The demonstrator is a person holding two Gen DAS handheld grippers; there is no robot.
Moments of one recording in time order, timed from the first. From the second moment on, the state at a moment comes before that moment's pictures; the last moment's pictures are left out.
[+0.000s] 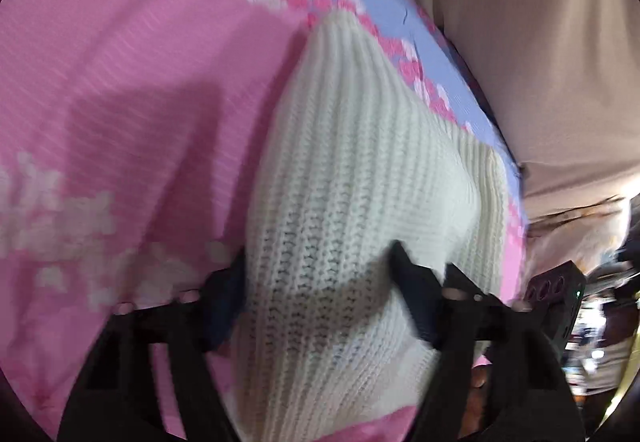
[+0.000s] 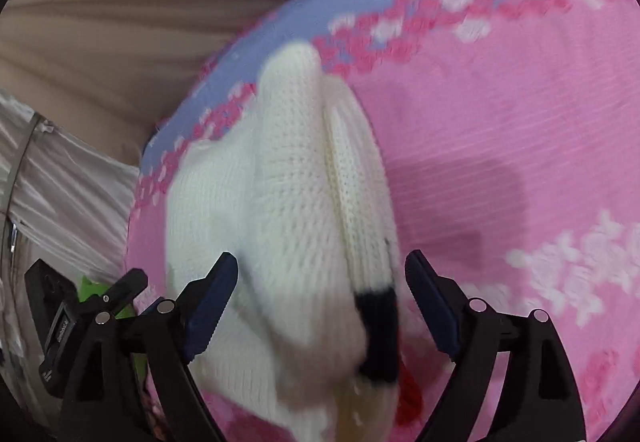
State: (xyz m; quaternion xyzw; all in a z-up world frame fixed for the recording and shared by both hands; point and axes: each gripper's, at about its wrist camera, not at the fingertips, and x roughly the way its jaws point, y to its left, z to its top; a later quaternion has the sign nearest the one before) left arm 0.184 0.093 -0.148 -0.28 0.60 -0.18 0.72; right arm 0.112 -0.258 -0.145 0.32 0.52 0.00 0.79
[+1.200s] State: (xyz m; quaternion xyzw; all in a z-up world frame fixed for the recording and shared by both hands) left arm 0.177 0.047 -0.106 0.00 0.52 -0.06 0.85; right arm 0.136 -0.198 -0.120 0.09 0.51 -0.07 0.85
